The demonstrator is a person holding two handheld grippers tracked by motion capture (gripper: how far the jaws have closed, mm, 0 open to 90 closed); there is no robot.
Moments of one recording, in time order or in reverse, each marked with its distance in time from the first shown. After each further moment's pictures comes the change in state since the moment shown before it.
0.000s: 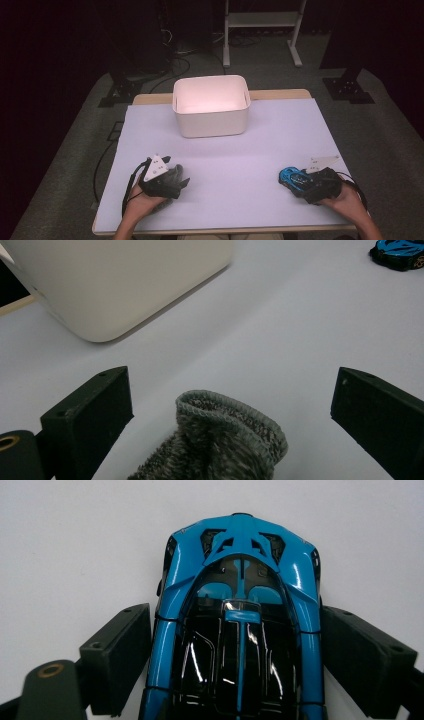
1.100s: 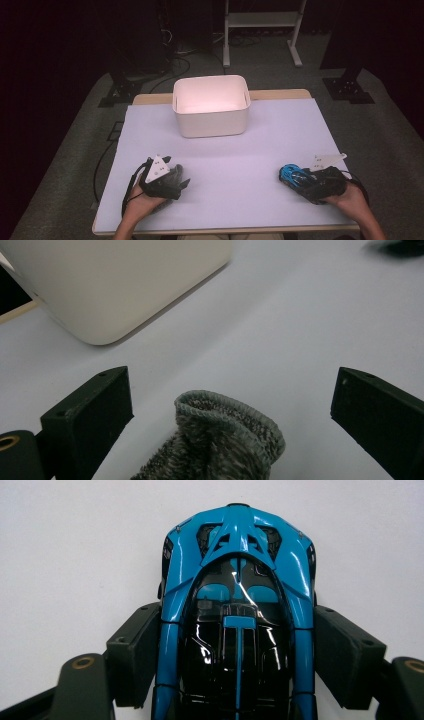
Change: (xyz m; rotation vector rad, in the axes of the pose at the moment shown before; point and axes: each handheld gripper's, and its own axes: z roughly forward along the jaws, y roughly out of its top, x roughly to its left) left arm -0.003 0.001 0.000 0.008 0.009 0.041; right arm 0.000 0.005 -0.014 -0.032 0.004 0.001
